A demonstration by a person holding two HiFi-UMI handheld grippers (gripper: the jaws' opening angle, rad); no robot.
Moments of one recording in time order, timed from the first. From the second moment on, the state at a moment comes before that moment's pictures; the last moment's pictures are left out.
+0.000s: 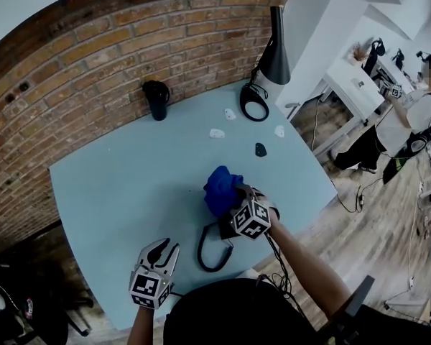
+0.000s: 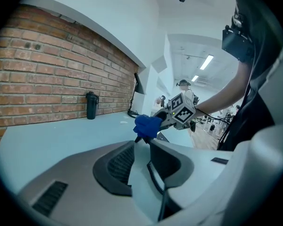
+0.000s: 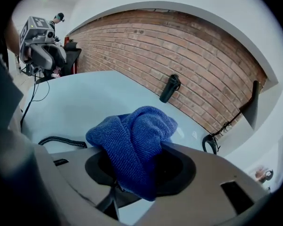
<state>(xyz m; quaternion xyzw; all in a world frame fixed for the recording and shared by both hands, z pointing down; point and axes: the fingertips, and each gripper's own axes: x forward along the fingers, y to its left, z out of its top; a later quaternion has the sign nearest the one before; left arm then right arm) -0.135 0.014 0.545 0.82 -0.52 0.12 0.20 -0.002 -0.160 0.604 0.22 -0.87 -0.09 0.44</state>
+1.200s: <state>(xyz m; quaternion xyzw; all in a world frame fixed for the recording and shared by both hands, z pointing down) -0.122 0.012 0.550 0.83 -0.50 0.13 0.19 -0.004 -0.159 0.621 0.23 -0.87 -0.08 0.43</state>
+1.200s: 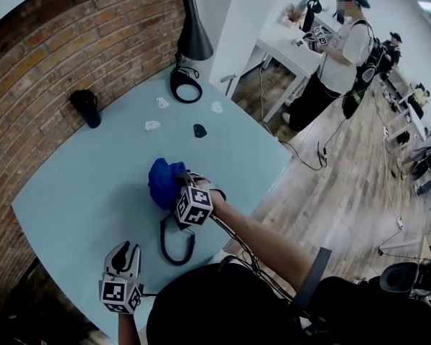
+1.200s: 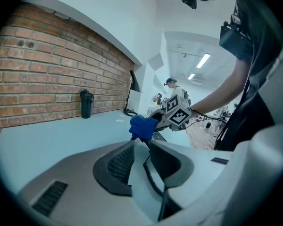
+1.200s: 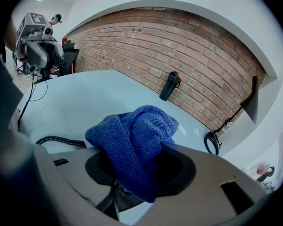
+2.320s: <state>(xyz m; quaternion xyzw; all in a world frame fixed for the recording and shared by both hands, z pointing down) -0.115 0.008 0.547 0.84 -0.50 0.13 0.20 0.002 -0.144 0.627 0.23 -0.87 -0.08 0.43</state>
